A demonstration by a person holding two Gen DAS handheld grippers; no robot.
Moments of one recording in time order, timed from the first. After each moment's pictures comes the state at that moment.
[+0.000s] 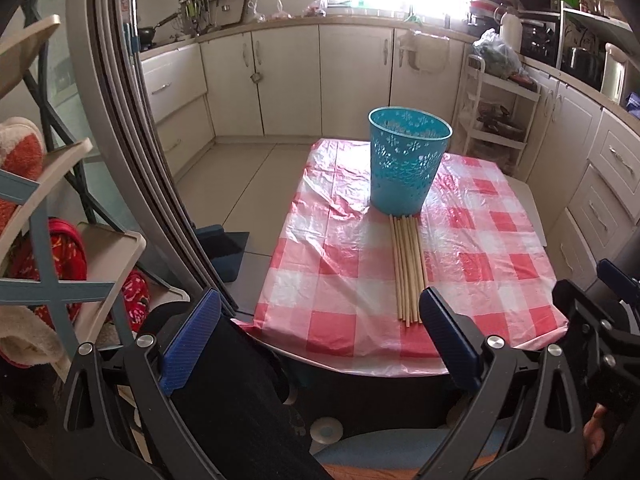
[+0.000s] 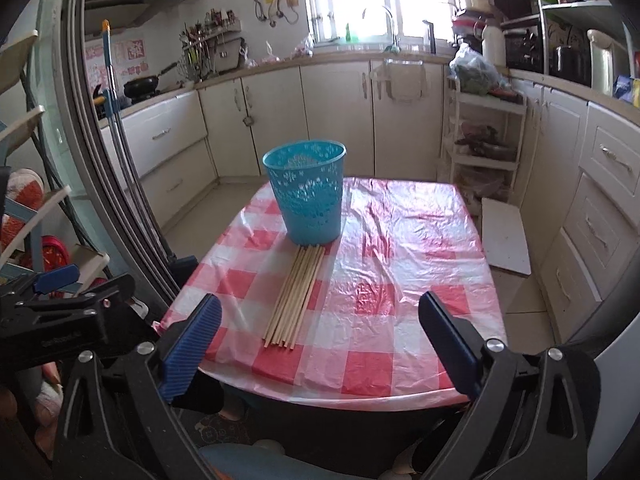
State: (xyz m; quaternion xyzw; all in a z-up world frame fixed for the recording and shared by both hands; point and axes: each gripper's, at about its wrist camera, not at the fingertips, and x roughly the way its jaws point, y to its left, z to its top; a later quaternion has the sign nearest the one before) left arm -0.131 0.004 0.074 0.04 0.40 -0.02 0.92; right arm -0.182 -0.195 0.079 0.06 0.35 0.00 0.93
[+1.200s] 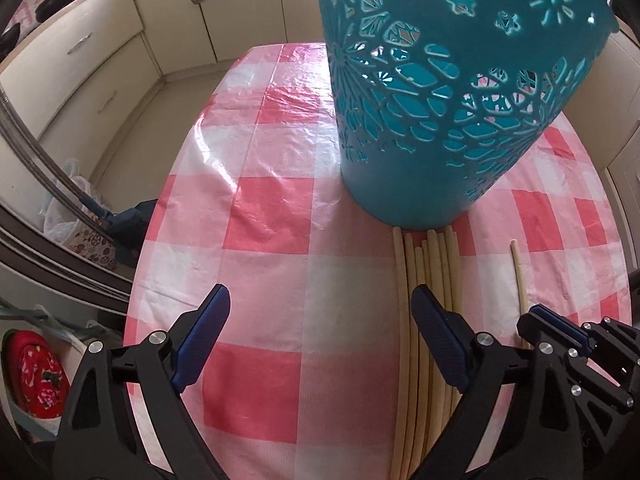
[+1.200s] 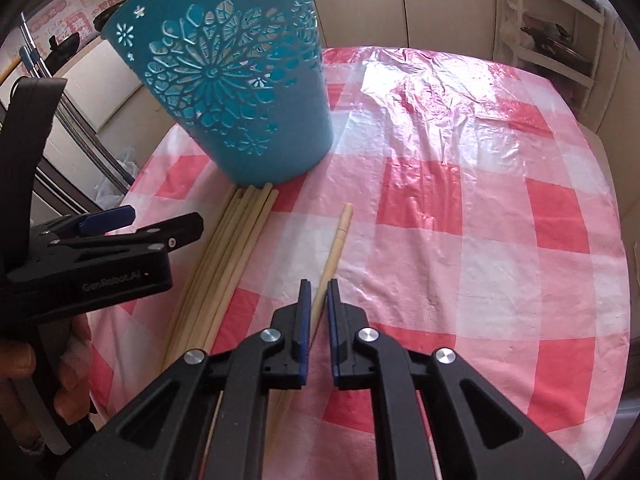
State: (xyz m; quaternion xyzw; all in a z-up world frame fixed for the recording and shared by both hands) left arm 0.108 -0.095 -0.093 0.08 0.53 -0.05 0.84; right arm 0.008 -0.248 -0.060 0.07 0.51 0.05 0.85
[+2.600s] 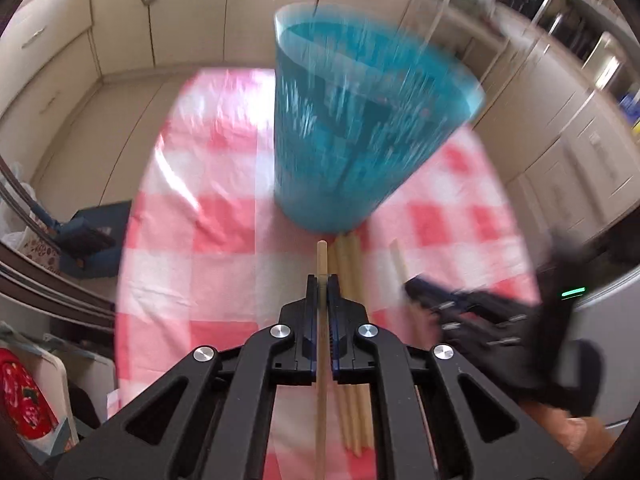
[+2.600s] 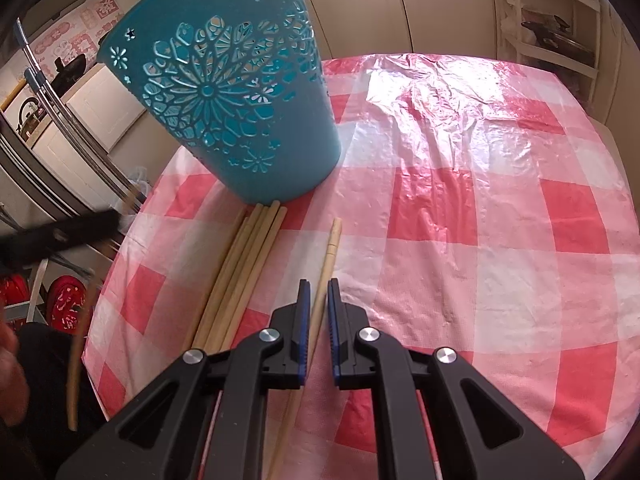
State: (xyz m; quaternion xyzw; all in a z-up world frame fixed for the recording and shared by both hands) left arm 0.097 -0.065 0.008 -0.02 0.51 -0.20 0.84; right arm 0.007 -0.249 -0.069 0.12 0.49 0.08 0.86
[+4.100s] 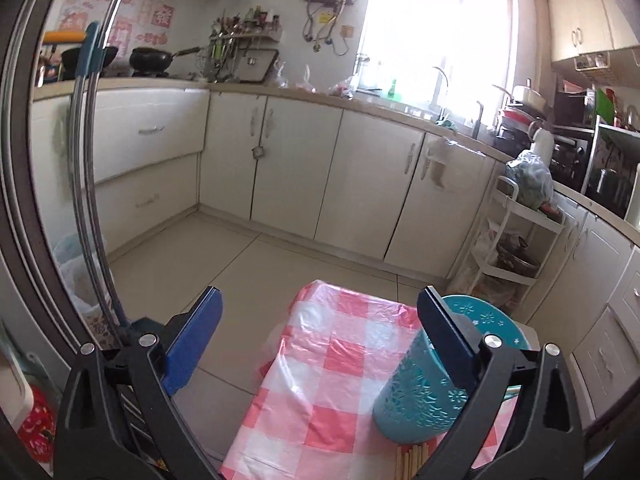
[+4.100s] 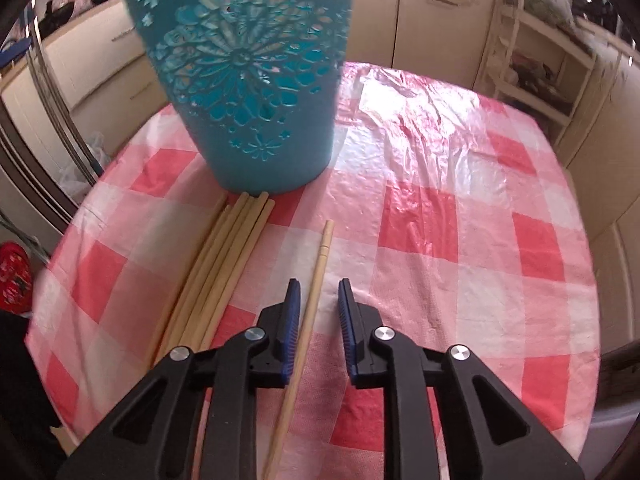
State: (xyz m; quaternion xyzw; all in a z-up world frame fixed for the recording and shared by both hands) left arm 0.109 0.017 0.067 -0.10 0.24 -0.02 0.97; right arm 0.008 -0.203 -0.067 -0.03 0.49 0.00 0.87
